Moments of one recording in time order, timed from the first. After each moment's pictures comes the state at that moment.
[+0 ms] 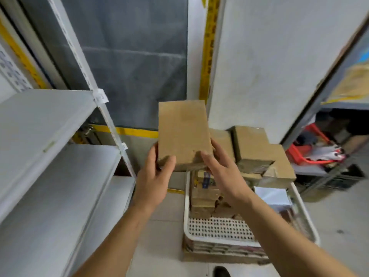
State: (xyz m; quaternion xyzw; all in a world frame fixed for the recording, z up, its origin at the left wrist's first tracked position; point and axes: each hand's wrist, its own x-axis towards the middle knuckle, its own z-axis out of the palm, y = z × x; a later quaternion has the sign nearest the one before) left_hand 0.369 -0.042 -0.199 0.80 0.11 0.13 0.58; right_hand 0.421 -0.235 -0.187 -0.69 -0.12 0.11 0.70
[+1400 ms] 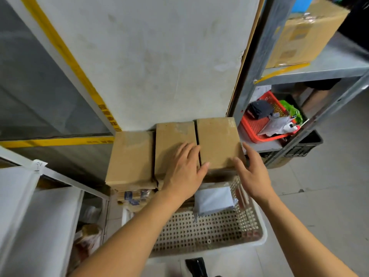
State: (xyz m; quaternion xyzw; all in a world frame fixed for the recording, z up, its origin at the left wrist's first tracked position) left_hand 0.599 -0.358 -0.286 0.96 -0.11 -0.04 0.25; right_hand 0.589 -0.576 -0.307 -0.87 0.09 -0.01 0.49
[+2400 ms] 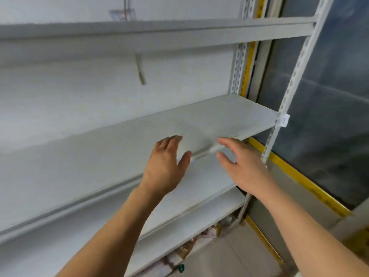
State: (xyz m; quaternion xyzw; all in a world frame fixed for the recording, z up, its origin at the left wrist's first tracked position) left_hand 0.121 0.136 -0.124 0.84 0.43 0.32 0.10; right_hand 0.333 0.039 -0.112 -0.70 -0.60 0.12 0.37
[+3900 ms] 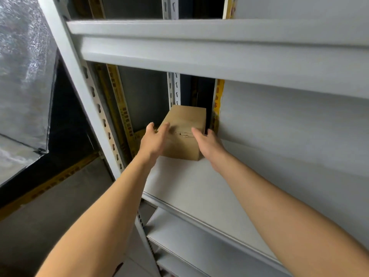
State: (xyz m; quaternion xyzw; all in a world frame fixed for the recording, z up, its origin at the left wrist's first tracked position) left_hand -0.565 0.231 -0.110 0.27 0.75 0.57 0.21; right_hand -0.418 0.326 -0.113 -0.43 -0.67 0.54 0.25
